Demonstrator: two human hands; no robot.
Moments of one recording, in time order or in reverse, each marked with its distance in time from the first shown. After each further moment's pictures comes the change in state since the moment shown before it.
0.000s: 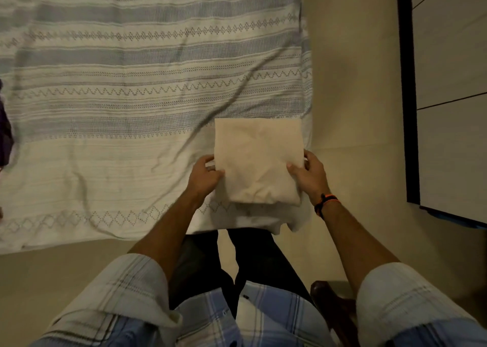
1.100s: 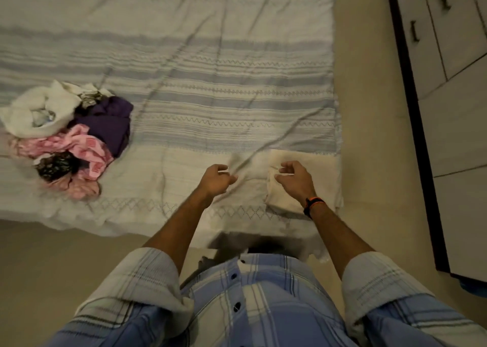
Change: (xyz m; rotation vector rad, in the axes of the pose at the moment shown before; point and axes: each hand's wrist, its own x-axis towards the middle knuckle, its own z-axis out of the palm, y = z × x) left_hand -0.133 -0.002 -0.143 -0.098 0.048 0.138; right_hand -0.135 -0.080 0.104 -0.205 -0.088 -0.340
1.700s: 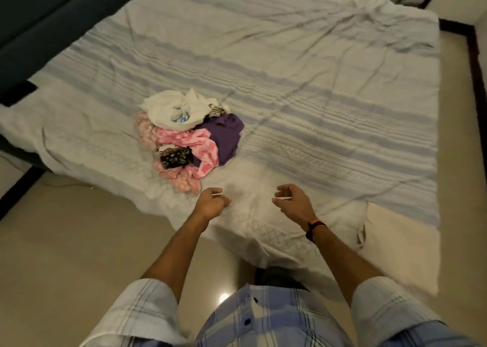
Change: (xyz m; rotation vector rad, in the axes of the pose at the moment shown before) left_hand -0.039 -0.129 -0.304 -0.301 0.293 -0.012; right_hand -0.076 -0.143 0.277 -0.159 -0.258 -0.236
